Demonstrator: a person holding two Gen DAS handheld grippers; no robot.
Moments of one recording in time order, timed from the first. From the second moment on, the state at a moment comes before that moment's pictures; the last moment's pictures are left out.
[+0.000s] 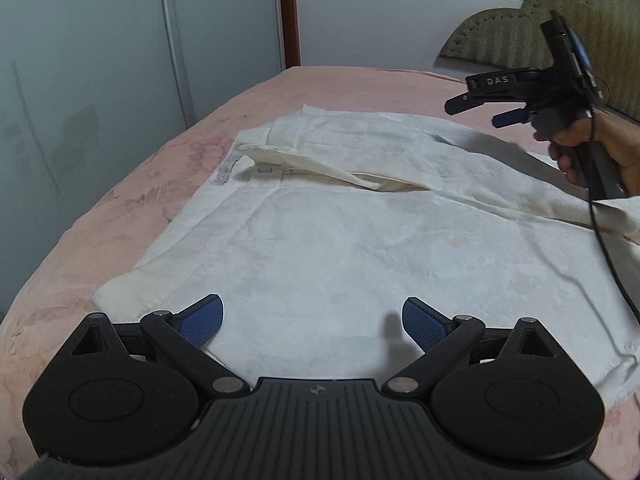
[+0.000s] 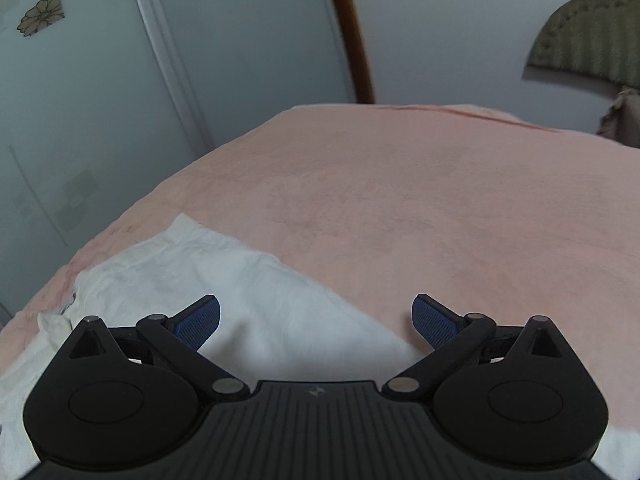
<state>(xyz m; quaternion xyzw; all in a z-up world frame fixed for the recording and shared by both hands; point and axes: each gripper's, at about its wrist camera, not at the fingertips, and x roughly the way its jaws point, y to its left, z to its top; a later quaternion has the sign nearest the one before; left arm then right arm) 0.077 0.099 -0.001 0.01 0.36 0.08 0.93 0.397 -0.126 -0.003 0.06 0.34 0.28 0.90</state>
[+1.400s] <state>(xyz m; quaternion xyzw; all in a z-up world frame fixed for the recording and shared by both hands) 0.324 0.151 0.031 -0.25 0.41 0.04 0.88 0.222 -0.032 -0.068 -0.49 0.02 0.28 0.82</state>
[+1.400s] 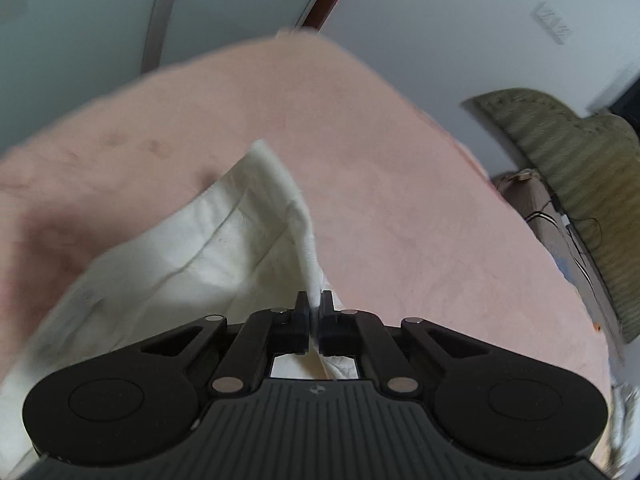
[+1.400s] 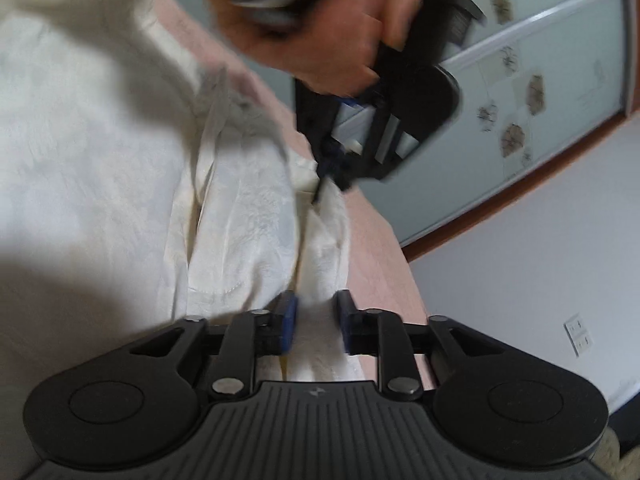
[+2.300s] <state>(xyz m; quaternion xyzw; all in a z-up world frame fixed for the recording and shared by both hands) 0.080 0.146 0.017 -0.23 0.35 0.02 0.91 0.105 -0.112 -0.032 -0.41 0.16 0.24 0.86</state>
